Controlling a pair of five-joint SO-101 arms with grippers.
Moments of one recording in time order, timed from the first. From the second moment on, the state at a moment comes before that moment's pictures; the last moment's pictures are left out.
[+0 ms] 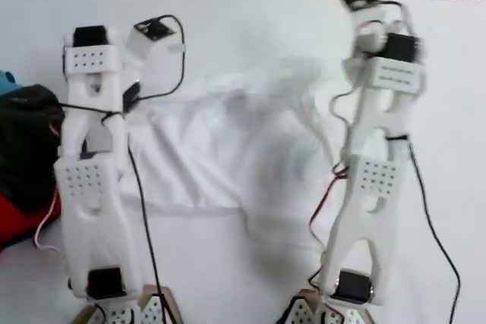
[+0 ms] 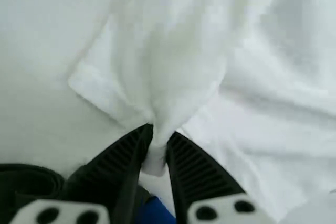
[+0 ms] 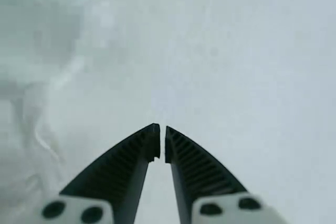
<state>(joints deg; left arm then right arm) -14.9 46.9 -49.2 101.4 -45.1 11.0 63.7 -93.0 100.0 35.5</state>
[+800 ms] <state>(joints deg) -14.4 37.8 -32.5 91.1 -42.2 -7.8 63.1 -81.3 100.0 22.5</state>
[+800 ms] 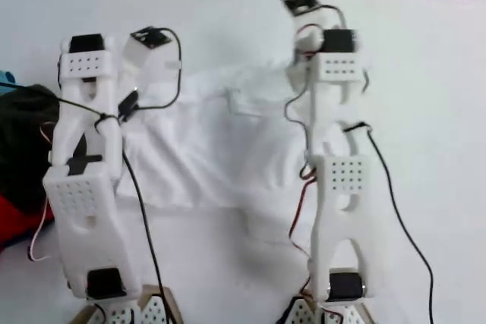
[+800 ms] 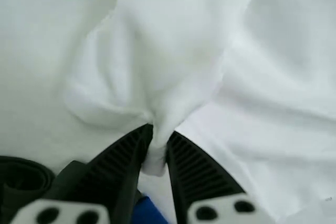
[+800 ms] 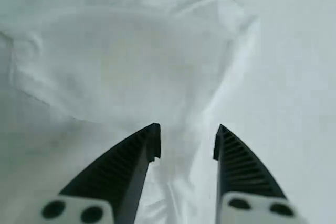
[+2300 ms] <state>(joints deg) -13.9 37.8 -32.3 89.4 -40.1 -8.2 64.0 -74.1 100.0 27.1</state>
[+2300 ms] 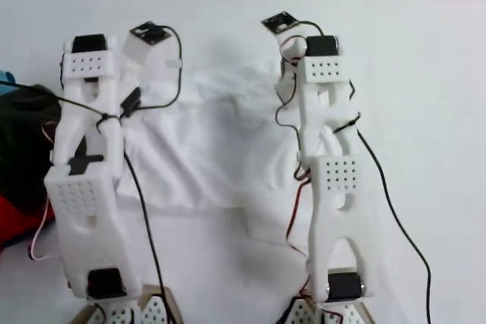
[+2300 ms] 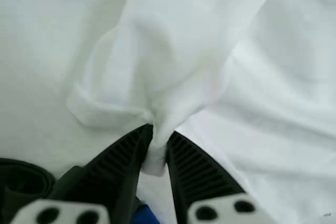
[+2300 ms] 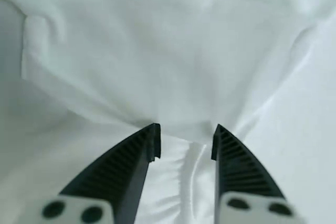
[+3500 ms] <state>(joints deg) -13.5 37.8 -33.2 92.4 -40.1 -6.9 67.7 -92.3 100.0 27.1</state>
